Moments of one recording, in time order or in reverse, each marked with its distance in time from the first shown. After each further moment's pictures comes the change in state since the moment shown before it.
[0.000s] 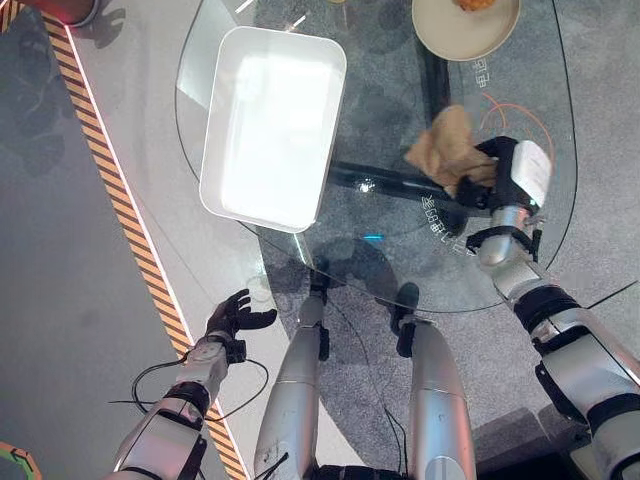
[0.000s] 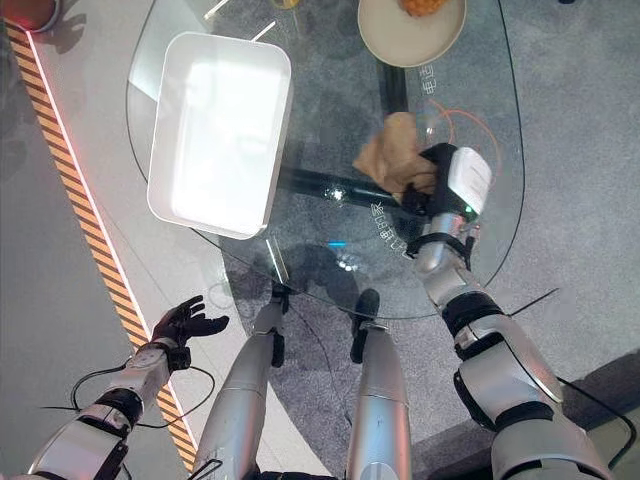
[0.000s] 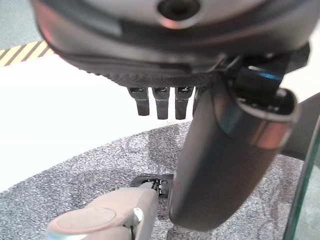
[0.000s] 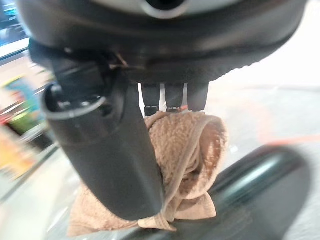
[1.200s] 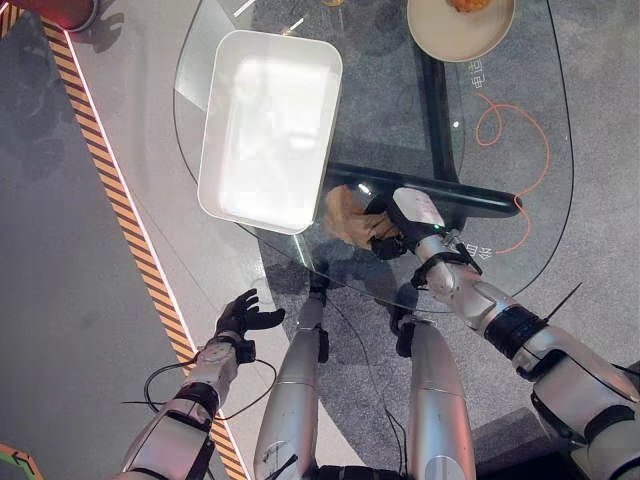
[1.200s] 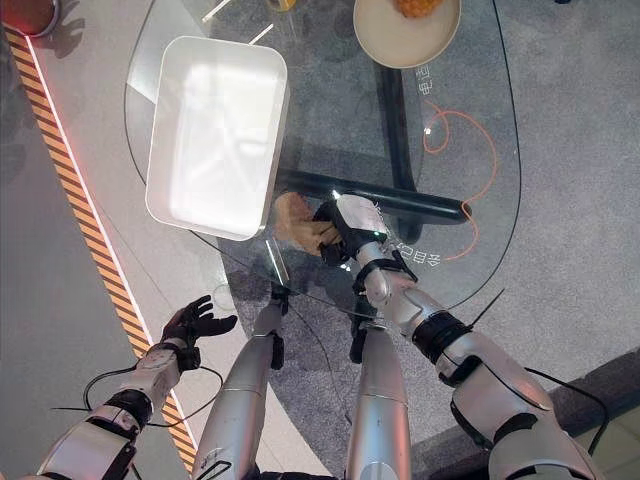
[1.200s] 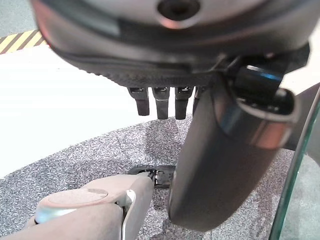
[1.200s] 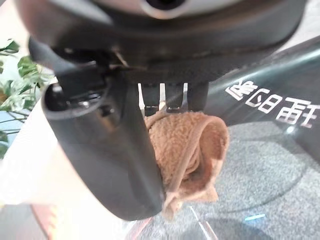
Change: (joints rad) left arm 0.004 -0.044 0.001 -0.008 0.000 -0.007 0.021; right arm 0.093 0.030 0.222 -0.289 -0.124 0.063 0.342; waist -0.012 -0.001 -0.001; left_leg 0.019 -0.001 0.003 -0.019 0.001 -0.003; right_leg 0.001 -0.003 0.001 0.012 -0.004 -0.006
